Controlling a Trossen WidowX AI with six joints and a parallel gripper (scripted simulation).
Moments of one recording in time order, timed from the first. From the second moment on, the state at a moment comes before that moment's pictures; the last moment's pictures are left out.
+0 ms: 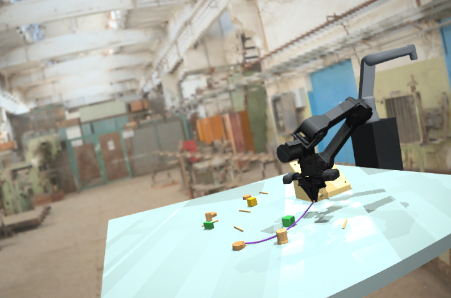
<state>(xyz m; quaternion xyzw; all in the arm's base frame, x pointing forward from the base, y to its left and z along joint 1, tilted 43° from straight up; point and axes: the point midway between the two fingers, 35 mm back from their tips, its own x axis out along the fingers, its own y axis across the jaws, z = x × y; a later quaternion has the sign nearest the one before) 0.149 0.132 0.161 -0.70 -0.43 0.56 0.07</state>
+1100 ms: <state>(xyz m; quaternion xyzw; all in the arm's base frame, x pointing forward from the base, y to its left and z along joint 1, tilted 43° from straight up) 0.170 0.121 0.182 -0.66 -0.43 0.62 0.03</state>
